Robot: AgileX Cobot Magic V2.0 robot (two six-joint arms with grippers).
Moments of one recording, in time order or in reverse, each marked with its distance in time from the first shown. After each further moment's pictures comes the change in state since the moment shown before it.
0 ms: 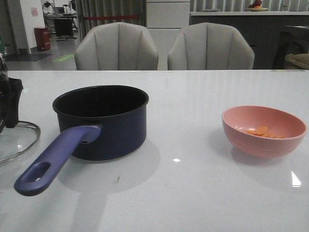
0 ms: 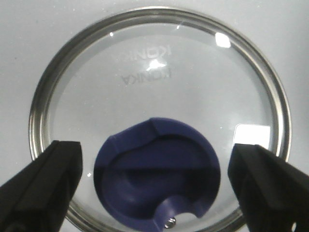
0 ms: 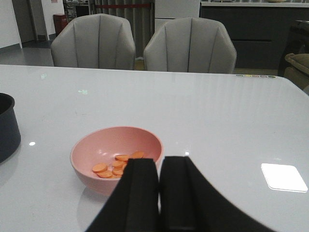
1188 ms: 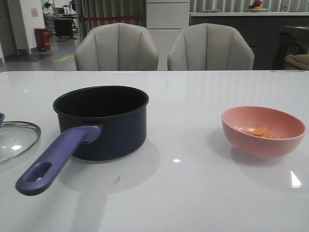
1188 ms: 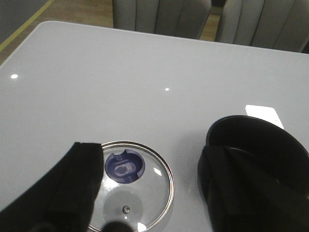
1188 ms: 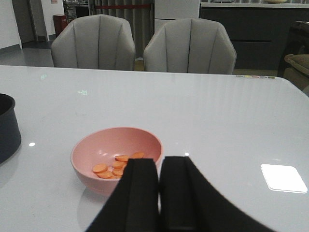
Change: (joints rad) left arm -0.027 -1.293 0.830 -0.134 -0.566 0.000; right arm 0.000 0.000 0.000 0.000 0.000 0.000
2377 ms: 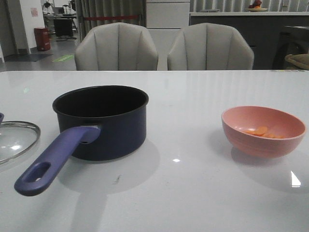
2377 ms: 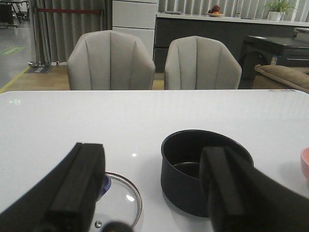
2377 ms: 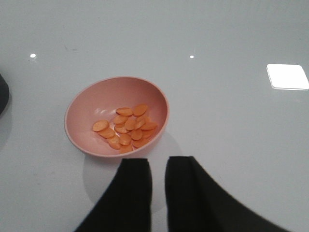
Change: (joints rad) left arm -0.165 -0.570 0.222 0.069 0.058 0.000; right arm 0.000 0.679 -0.355 0.052 0.092 0.005
